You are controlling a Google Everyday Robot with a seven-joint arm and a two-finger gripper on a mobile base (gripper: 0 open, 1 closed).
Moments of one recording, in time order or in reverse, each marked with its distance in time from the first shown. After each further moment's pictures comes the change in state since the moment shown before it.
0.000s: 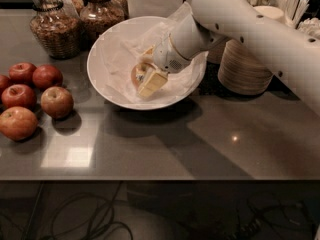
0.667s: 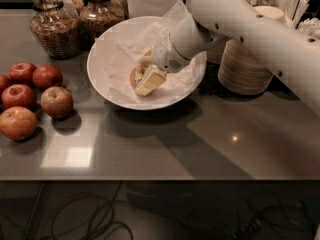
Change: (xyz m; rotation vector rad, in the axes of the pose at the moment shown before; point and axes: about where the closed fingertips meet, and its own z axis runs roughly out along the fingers) arm 0.000 0.000 0.000 0.000 0.000 0.000
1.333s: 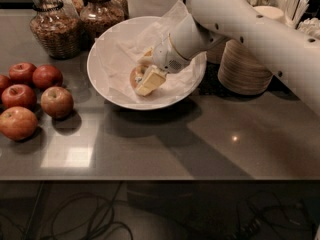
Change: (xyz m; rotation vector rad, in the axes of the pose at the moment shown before) arm 0.000 0.000 0.000 0.000 -0.001 0.000
